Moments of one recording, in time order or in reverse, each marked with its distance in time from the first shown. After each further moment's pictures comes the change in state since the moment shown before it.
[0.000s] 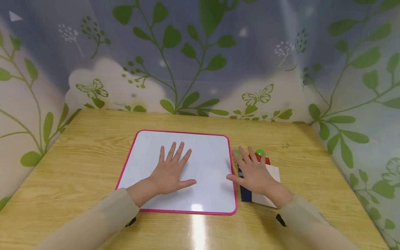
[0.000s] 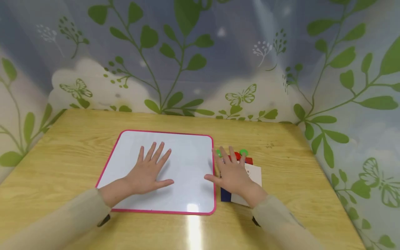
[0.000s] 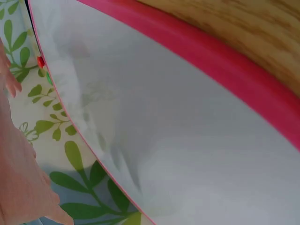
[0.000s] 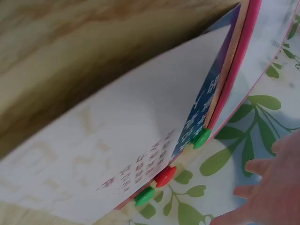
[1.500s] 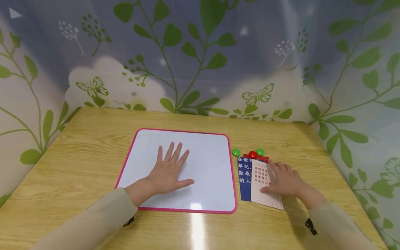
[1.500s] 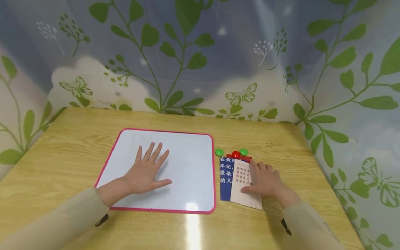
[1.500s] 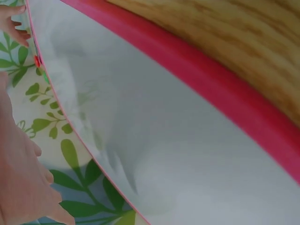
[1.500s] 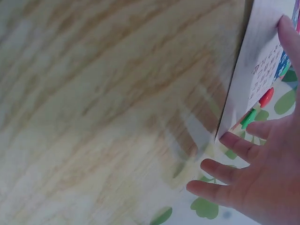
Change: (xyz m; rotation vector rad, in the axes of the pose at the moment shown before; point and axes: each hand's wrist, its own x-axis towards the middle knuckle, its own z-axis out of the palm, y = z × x) left_hand -0.005 -0.004 0.003 0.010 -0.005 -0.006; right_hand -0.041 0.085 0.001 -0.045 -0.213 0.222
